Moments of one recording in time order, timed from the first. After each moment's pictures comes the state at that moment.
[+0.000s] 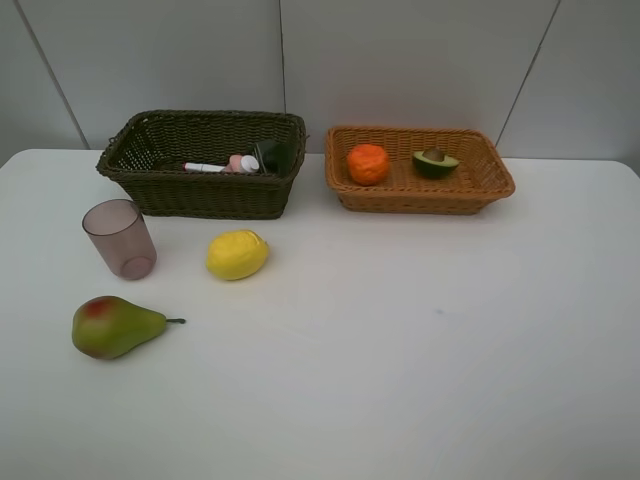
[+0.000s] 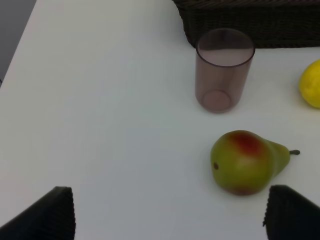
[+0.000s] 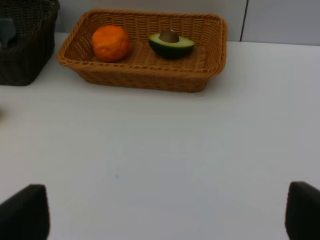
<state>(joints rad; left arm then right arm) -0.12 0.02 -0.42 0.07 1.07 -0.12 0.07 0.00 -0.52 0.07 1.04 -0.11</state>
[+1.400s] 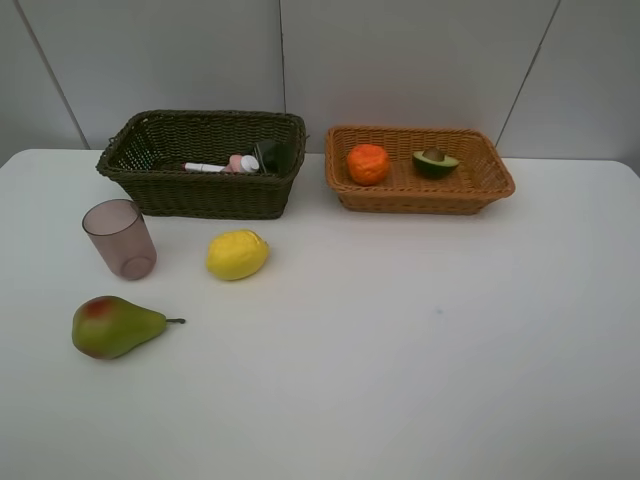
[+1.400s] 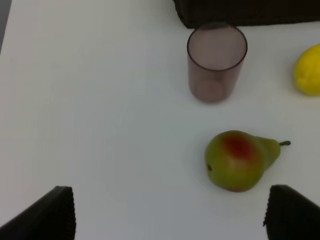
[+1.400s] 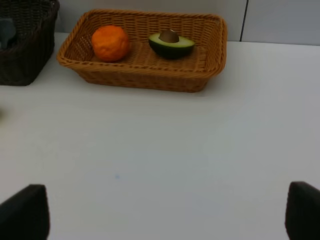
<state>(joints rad) -0.12 0.54 -0.72 0.05 1.08 -0.08 0.07 0.00 -0.52 0.07 1.04 -0.11</state>
